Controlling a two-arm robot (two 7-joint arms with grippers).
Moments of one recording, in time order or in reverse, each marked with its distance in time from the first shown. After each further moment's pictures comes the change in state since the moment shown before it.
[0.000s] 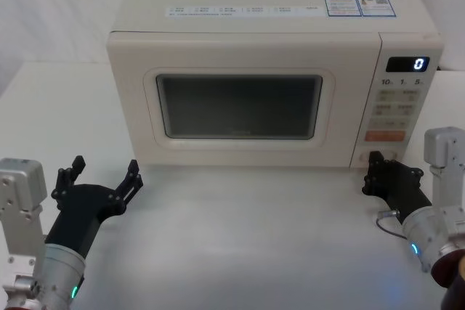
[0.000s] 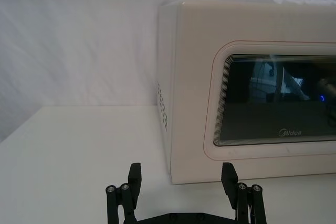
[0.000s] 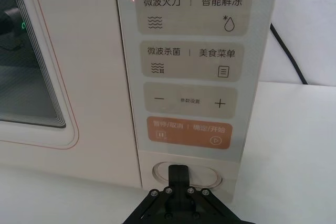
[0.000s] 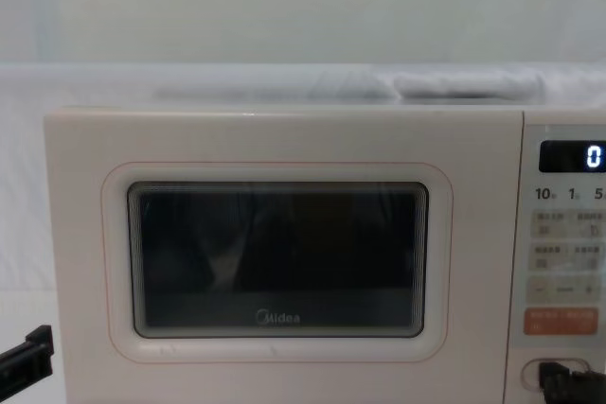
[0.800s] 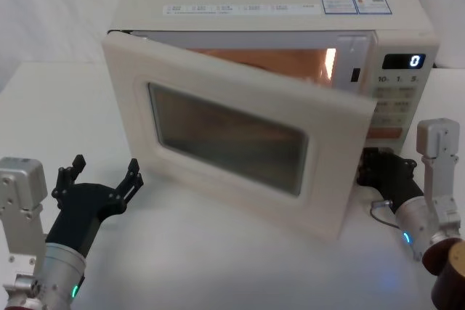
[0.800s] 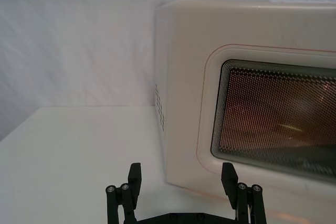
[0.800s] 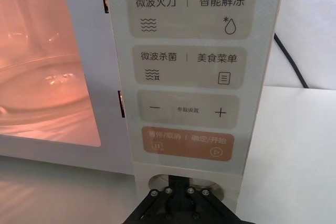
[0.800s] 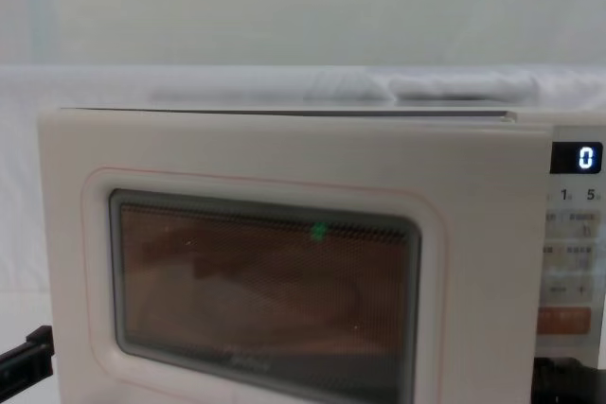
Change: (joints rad) left arm 0.000 0.000 0.000 0.000 0.000 0.000 0.000; right arm 0.064 -0.023 0.001 0.090 -0.008 -0.037 0.001
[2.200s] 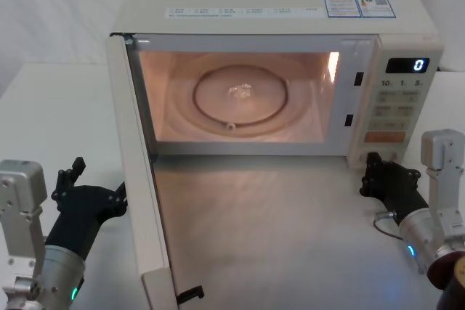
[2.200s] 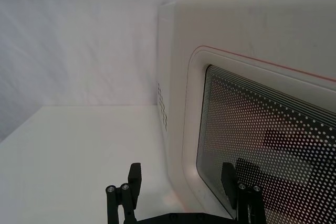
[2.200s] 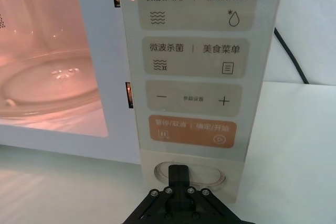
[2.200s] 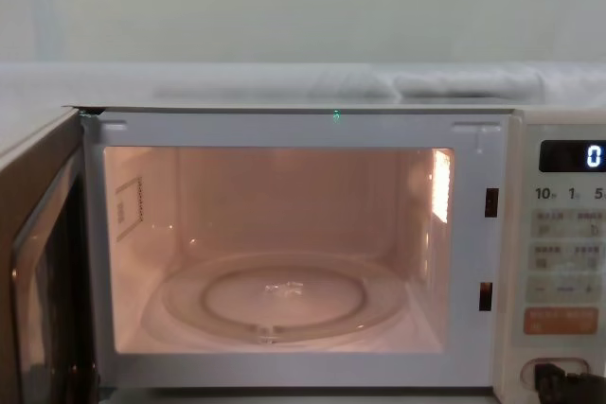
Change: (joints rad) left arm 0.000 0.000 0.000 0.000 0.000 0.000 0.000; right arm -0.056 0.006 0.005 -0.067 -0.004 0.016 0.001
